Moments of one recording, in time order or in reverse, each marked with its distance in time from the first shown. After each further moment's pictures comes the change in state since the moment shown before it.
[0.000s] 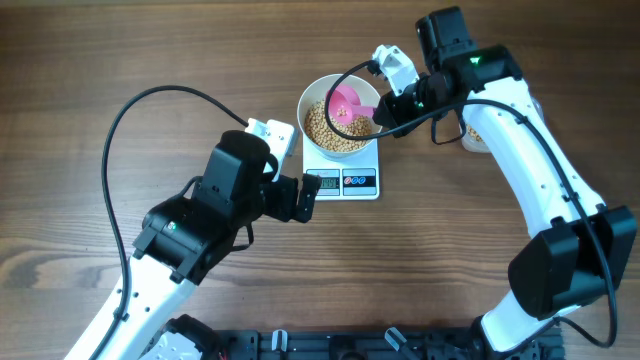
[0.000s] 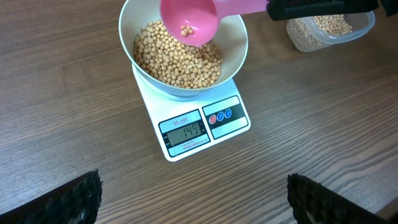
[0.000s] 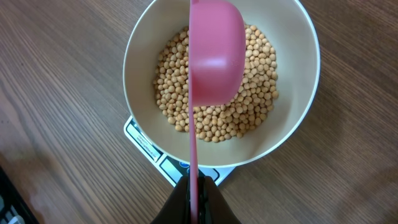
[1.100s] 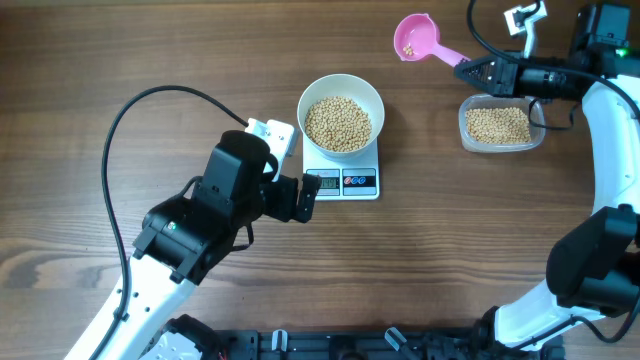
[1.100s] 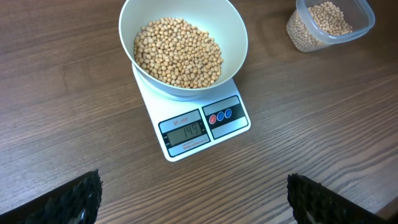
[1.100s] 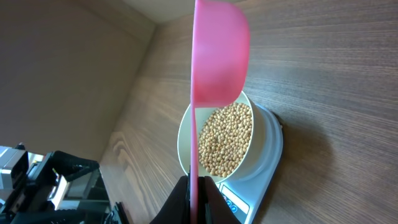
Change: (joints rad) left arm 0.000 0.000 0.000 0.000 0.000 0.000; right arm -0.507 0.000 0.000 0.038 -0.674 0.106
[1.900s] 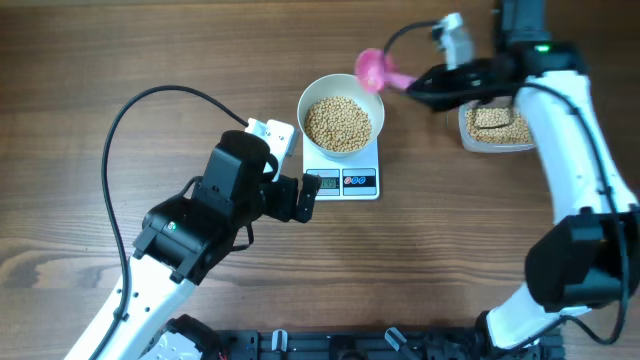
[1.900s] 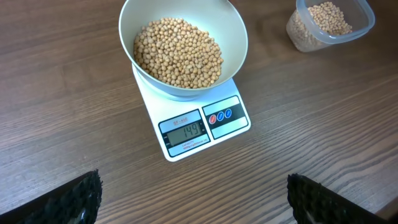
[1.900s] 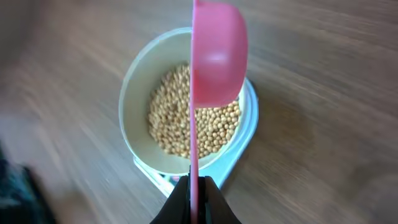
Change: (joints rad) left arm 0.000 0.000 0.000 0.000 0.000 0.000; right arm 0.299 0.000 0.000 0.021 0.462 -0.060
